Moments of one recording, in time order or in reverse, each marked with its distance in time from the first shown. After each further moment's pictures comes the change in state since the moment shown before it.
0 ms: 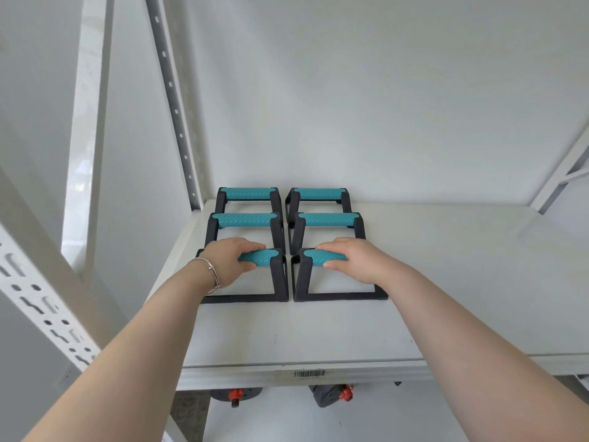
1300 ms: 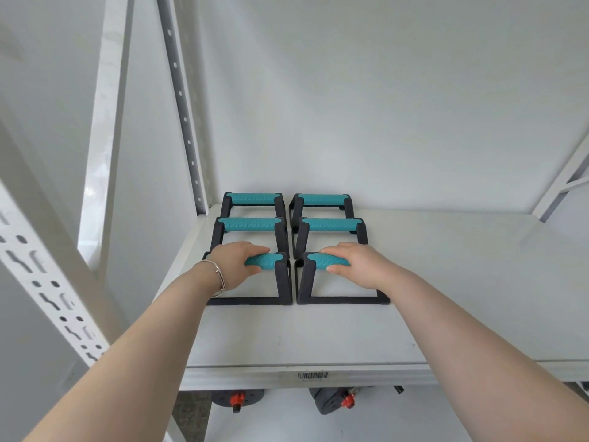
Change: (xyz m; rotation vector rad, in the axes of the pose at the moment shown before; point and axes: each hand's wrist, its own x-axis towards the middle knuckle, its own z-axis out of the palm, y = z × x) left_hand -0.004 0.003 -0.003 0.041 -0.027 -0.003; right_hand -0.005 -0.007 -0.001 -0.065 0.025 -0.001
